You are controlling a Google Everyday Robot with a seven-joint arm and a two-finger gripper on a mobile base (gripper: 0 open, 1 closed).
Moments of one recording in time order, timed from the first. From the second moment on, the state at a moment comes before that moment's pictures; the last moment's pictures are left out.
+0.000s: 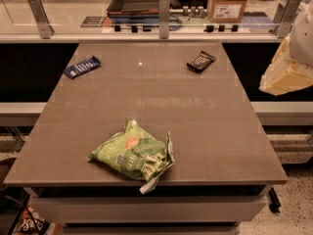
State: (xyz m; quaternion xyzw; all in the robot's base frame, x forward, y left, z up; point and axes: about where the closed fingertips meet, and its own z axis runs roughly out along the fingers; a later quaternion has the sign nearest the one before) arm 0.438 -0.212 0.993 -0.60 0.78 -0.05 0.18
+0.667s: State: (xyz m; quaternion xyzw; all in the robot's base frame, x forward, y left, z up) arm 0.438 -0.211 0.996 -0.60 0.77 -0.06 0.19
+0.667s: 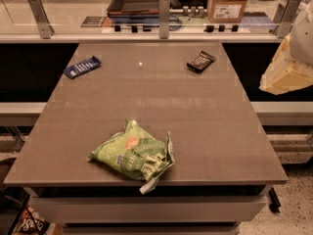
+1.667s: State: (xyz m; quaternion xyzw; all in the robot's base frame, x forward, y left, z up) arm 0.437 -0.209 1.002 -0.60 0.77 -0.06 0.20
